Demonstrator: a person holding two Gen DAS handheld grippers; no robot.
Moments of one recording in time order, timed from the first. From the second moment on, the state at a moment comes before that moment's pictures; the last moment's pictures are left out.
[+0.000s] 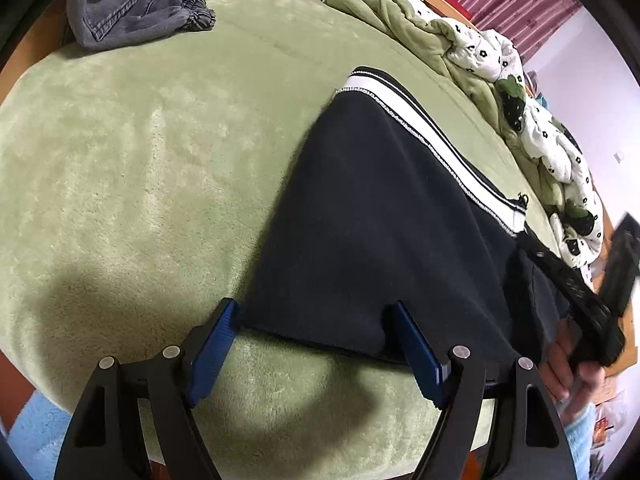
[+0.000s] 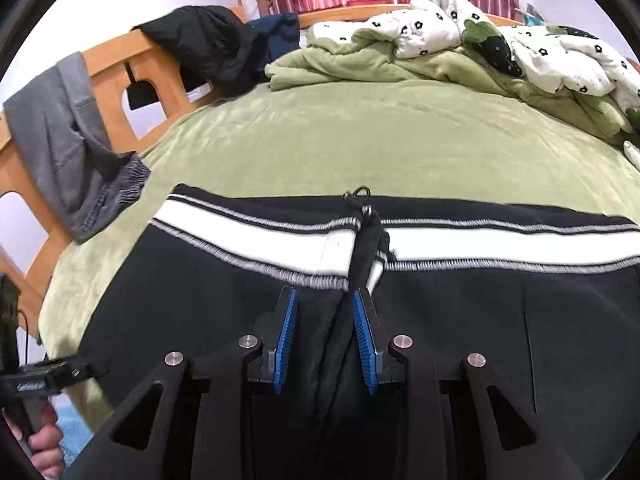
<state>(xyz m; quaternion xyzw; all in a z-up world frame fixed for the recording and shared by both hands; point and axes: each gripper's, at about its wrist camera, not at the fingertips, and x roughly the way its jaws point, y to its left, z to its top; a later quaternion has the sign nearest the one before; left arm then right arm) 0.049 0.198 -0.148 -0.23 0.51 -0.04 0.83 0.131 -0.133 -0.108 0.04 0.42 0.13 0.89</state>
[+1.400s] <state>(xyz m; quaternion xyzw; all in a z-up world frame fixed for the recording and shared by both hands) 0.056 -0.055 -0.091 -0.01 0.46 -0.19 0.87 0.013 -0.373 -0.102 0.17 0.41 0.01 0.90</state>
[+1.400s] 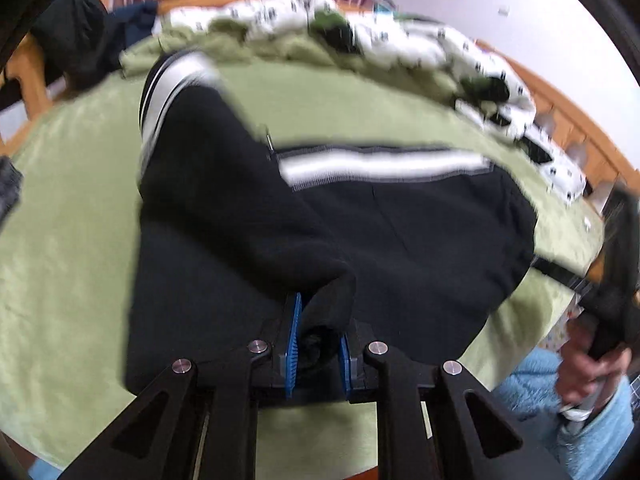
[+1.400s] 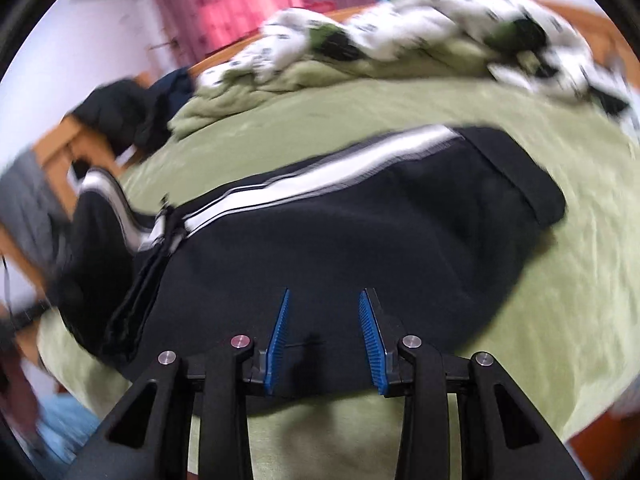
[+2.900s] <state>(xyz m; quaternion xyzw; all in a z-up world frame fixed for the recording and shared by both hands) 0.042 0.103 -0.120 -0.13 0.50 -0.06 0.85 0.055 -0.196 -0.036 0.09 0.36 0.15 0.91</state>
